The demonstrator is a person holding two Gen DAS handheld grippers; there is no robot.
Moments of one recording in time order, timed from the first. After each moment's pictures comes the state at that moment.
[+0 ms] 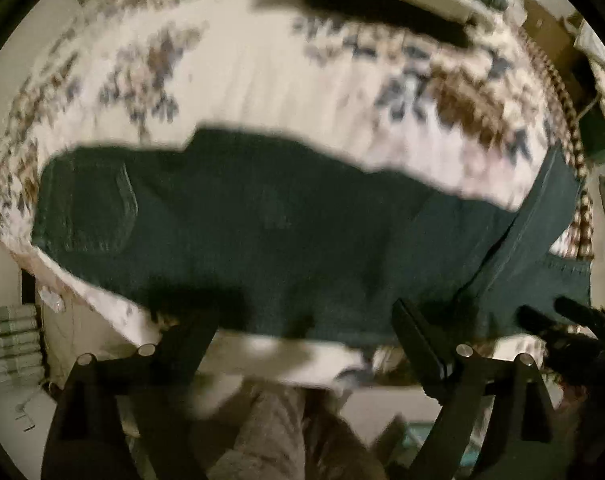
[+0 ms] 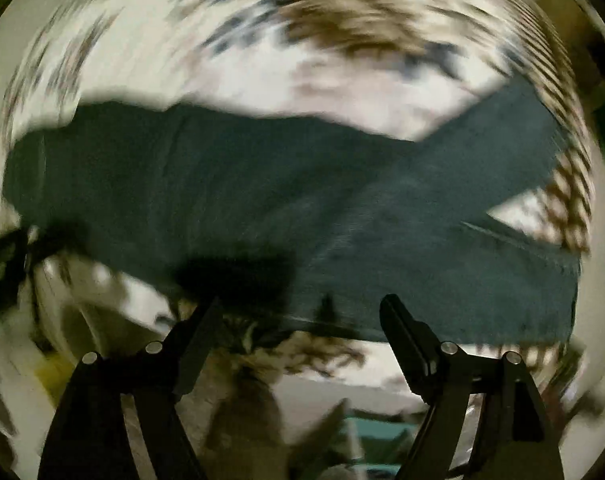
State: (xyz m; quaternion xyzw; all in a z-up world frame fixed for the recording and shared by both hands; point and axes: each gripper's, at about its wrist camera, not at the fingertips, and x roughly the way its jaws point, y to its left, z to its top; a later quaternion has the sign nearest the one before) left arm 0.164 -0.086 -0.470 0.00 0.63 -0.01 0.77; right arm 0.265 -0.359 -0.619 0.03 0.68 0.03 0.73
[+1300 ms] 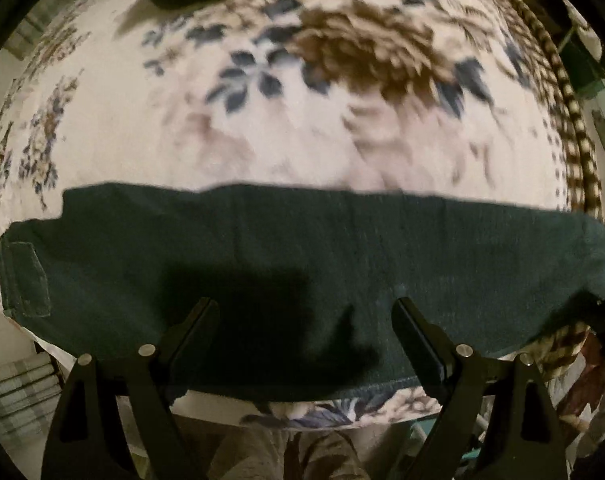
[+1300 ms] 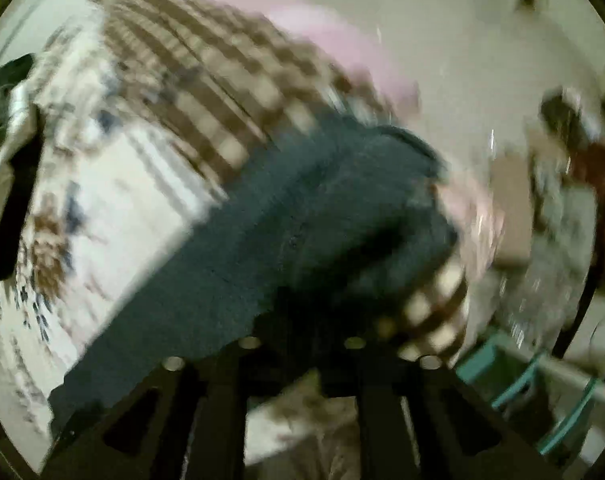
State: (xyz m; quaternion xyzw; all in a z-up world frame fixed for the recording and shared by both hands) left arm 0.202 -0.227 -0.530 0.08 0.67 -0.06 0.73; right arm 0.203 -0.618 -0.656 0.36 0.60 -0.26 0.66
